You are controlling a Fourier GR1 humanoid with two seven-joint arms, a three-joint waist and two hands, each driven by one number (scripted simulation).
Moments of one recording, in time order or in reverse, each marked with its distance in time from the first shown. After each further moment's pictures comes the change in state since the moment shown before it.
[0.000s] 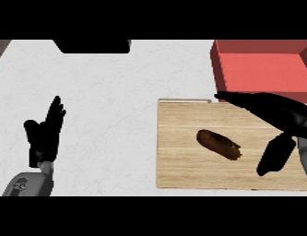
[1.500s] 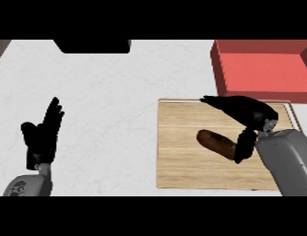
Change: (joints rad) left arm 0.020 -0.054 0.084 -0.030 -0.083 -0.068 0.014; right arm -0.029 0.144 0.045 0.272 0.419 -0.078 -0.242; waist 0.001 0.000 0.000
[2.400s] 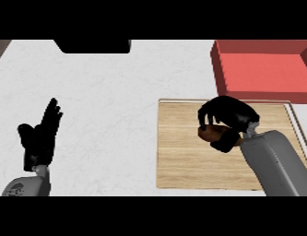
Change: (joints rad) left arm 0.014 -0.011 0.026 -0.020 -0.017 -0.029 0.004; right arm -0.007 0.075 0.021 0.111 0.136 -0.201 -0.209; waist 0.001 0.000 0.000
